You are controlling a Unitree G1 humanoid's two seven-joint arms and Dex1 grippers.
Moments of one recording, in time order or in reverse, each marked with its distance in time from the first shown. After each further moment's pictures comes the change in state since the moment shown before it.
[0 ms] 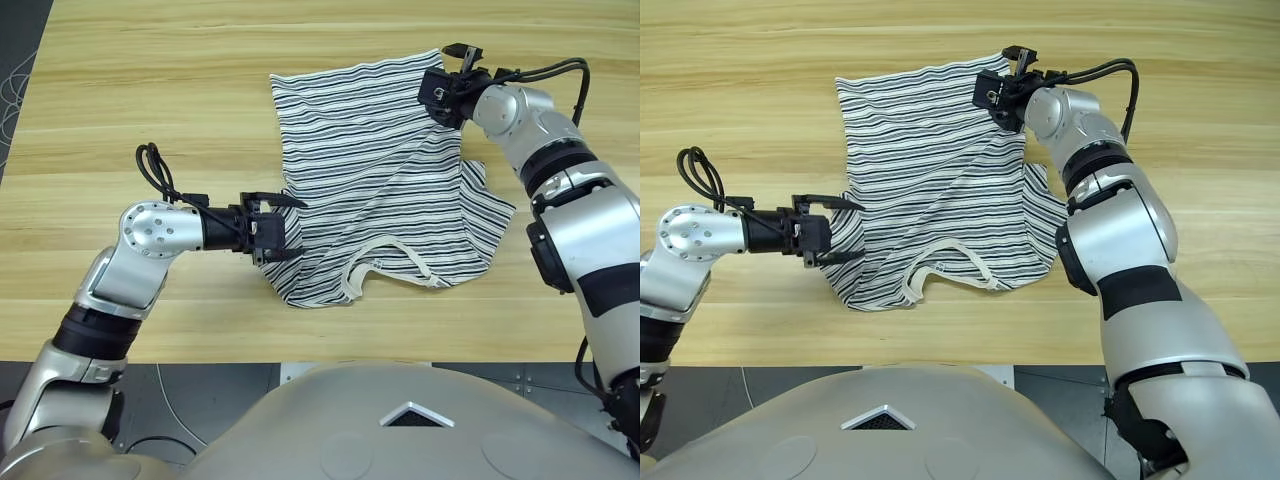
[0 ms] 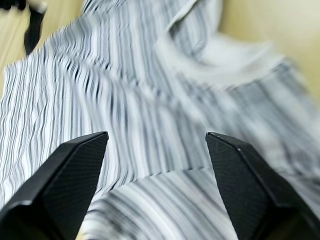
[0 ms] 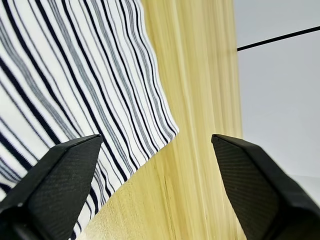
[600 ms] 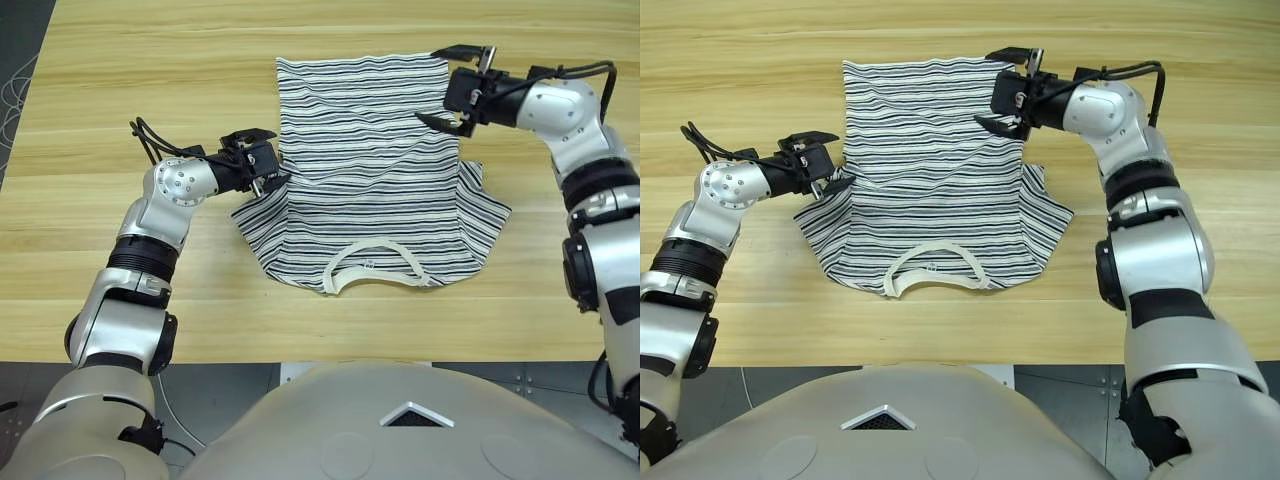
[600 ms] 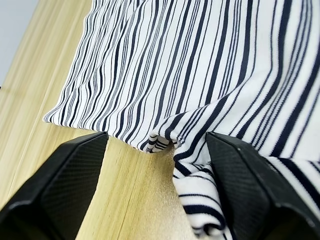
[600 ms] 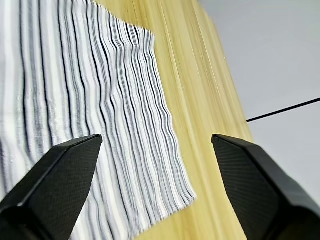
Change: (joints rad) left arm -0.341 -0.197 -0.049 0.749 0.202 -0.242 0.298; right arm 0.201 -0.174 -0.178 -0.302 0.345 -0.422 0.537
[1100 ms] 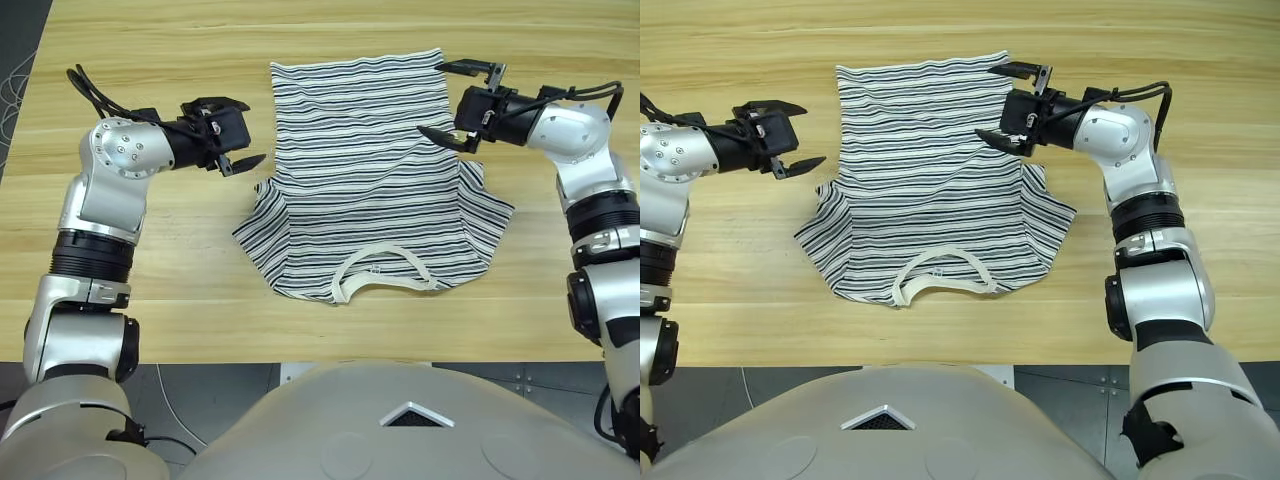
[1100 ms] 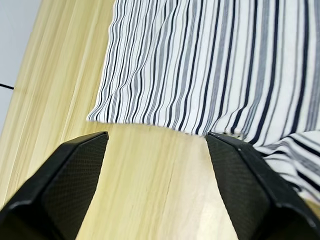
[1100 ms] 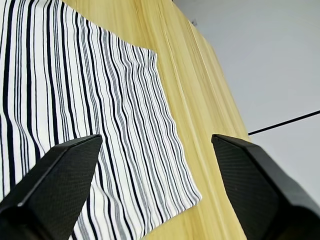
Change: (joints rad) left arm 0.003 0.149 0.108 -0.338 -0.056 0.268 -0.192; right arm 0.151 -0.041 -0.028 -0.243 0.031 0.079 -0.012
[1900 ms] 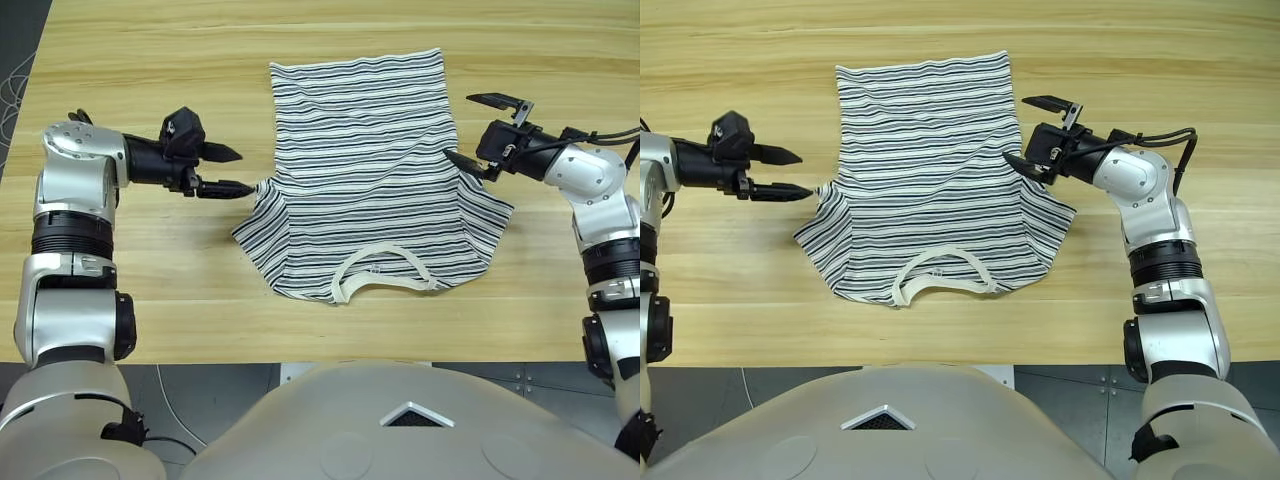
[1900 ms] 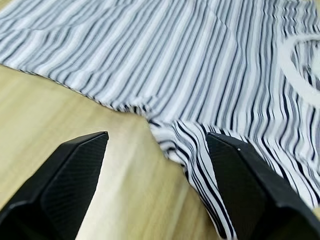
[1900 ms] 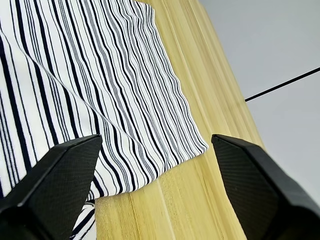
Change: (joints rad) left arm -0.104 0.001 0.069 0.402 -0.289 0.188 -0.564; right arm 0.235 -0.100 -0.048 -0.283 0.002 0.152 -0.071
